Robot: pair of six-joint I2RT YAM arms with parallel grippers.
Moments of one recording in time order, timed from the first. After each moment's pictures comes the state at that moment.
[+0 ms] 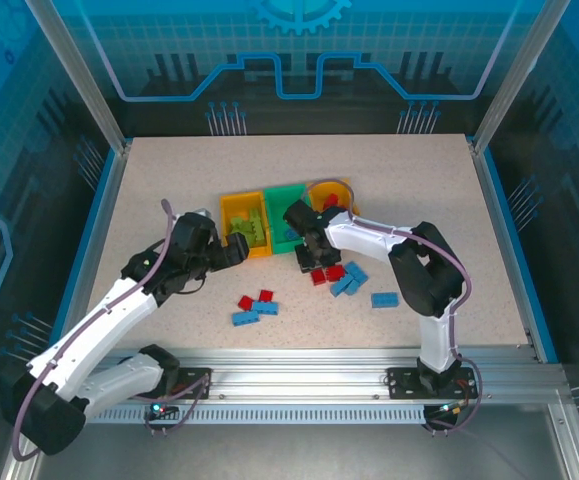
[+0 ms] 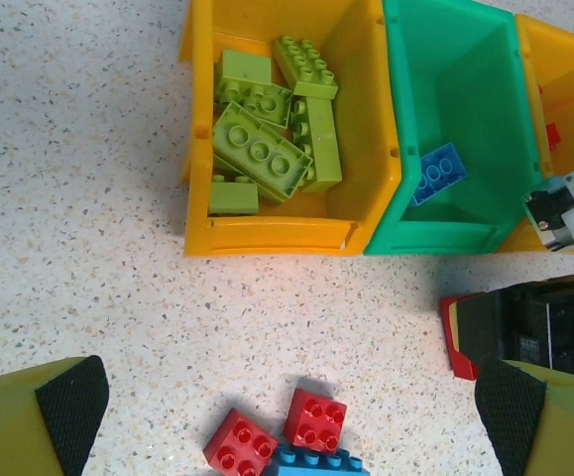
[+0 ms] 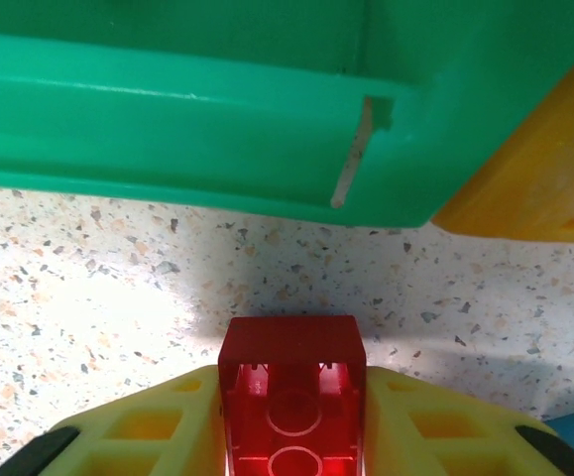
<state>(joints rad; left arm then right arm) -0.47 0.98 0.86 -0.71 -0.12 -0.75 0.73 1.96 1.39 -0.83 0.08 0.49</state>
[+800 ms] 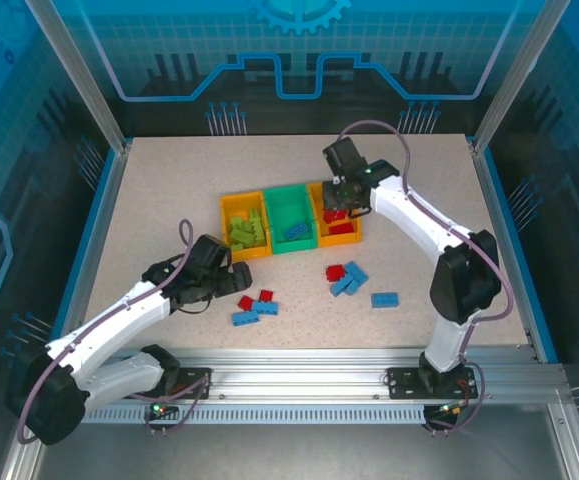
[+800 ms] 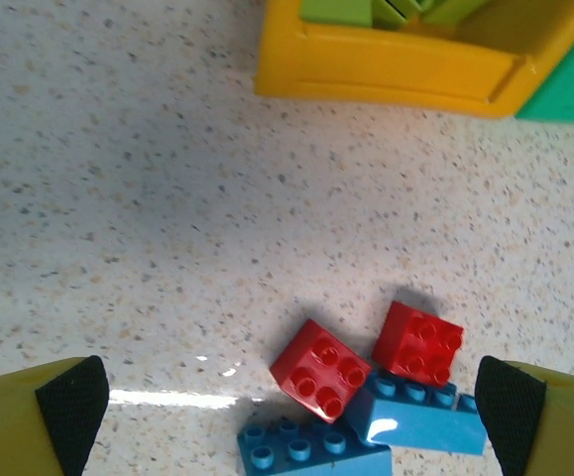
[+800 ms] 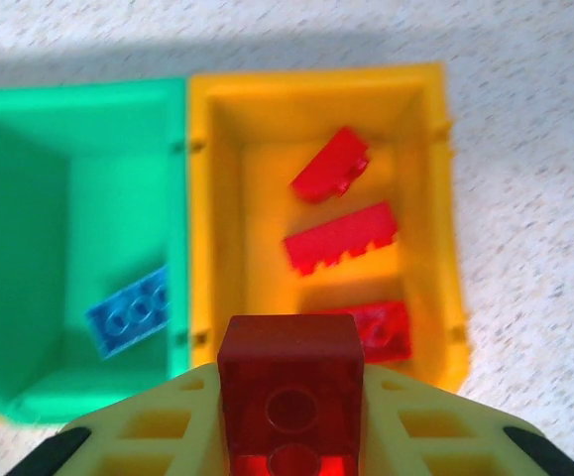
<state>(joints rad) -0.55 1.05 0.69 -0.72 -0.10 -0.83 0.49 1.83 1.64 -0.85 0.15 0.37</state>
